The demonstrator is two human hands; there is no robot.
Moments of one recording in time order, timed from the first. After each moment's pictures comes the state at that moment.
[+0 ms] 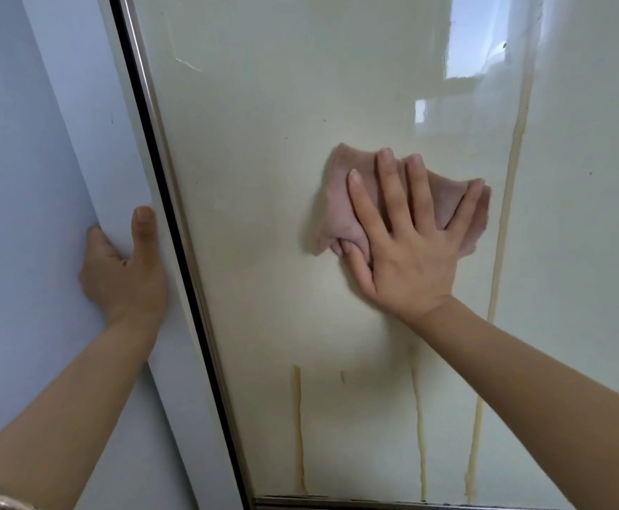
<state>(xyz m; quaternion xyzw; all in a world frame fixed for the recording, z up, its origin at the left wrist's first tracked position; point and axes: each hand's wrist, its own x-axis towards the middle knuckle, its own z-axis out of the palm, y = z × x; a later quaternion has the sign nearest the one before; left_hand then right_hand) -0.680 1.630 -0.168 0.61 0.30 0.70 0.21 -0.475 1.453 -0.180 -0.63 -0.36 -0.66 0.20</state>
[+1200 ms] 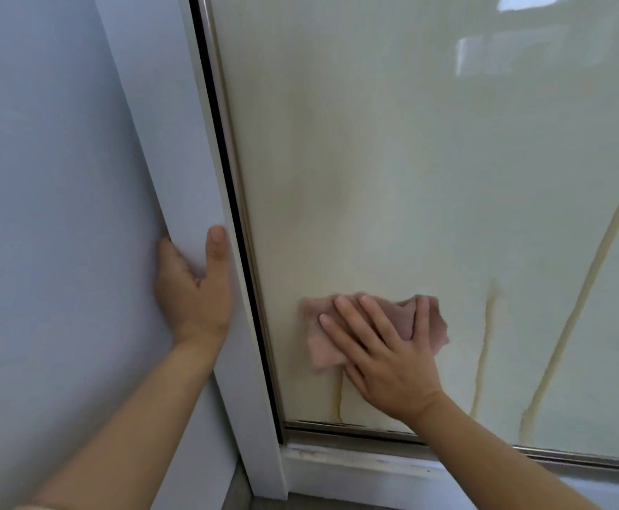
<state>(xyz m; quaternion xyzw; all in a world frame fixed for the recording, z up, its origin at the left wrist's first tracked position) -0.685 1.632 -0.295 0.62 0.25 0.68 0.29 -0.520 1.487 -0.409 -0.63 -0.53 -0.56 0.08</state>
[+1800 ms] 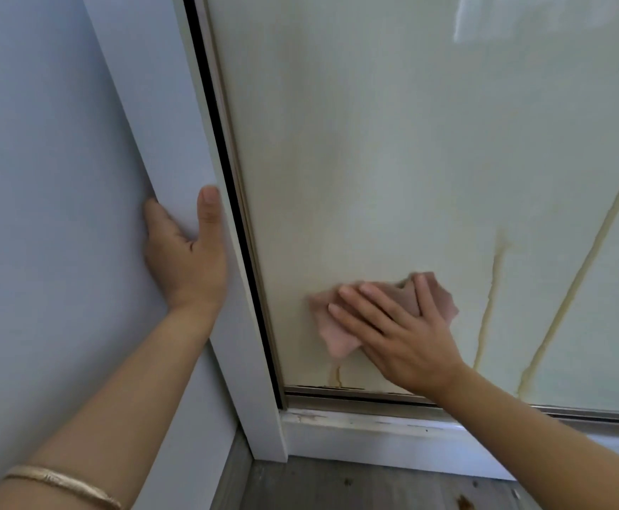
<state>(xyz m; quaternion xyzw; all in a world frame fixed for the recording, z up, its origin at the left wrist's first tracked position) -0.682 1.635 -0.308 0.63 0.26 0.69 0.25 -0.512 1.467 -0.426 -0.61 -0.57 -0.54 0.05</state>
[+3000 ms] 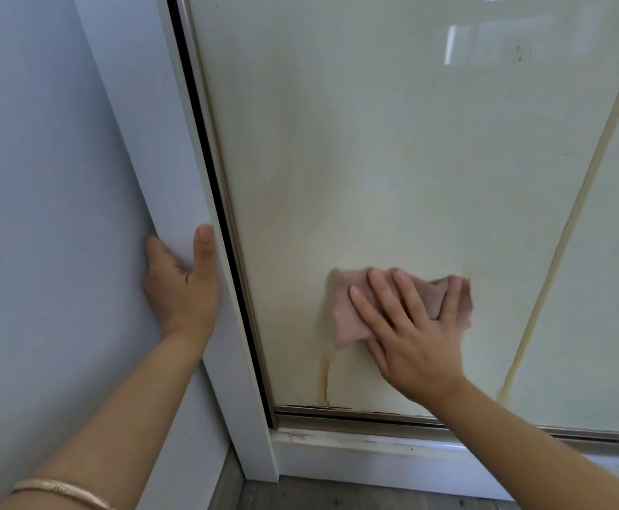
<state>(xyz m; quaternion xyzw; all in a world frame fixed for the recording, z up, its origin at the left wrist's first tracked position) -0.688 1.630 -0.304 0.65 0.28 0.66 0.25 -0.504 1.451 -0.397 -0.67 -0.49 -0.55 0.11</state>
